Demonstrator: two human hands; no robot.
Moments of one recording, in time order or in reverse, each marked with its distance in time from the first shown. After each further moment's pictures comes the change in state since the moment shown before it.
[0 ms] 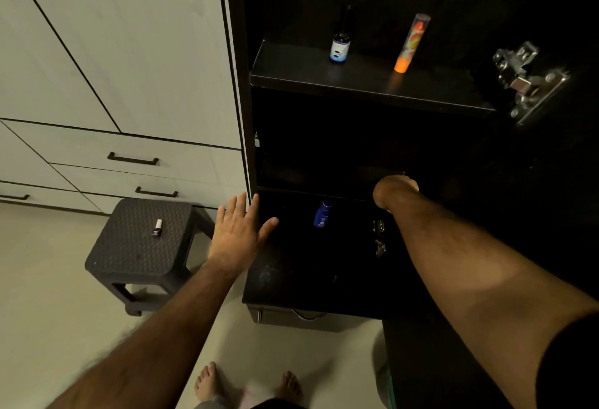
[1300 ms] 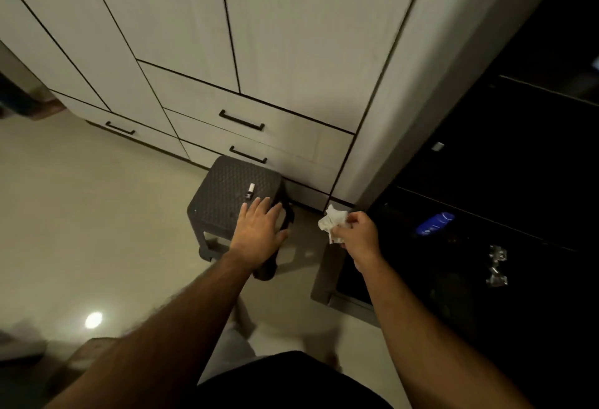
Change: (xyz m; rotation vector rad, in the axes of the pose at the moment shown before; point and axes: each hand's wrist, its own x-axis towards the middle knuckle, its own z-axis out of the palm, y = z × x) left_hand -0.046 -0.204 -0.010 -0.016 -0.124 -0.226; right_hand -0.092 -0.295 0.110 1.378 -0.093 -0.251
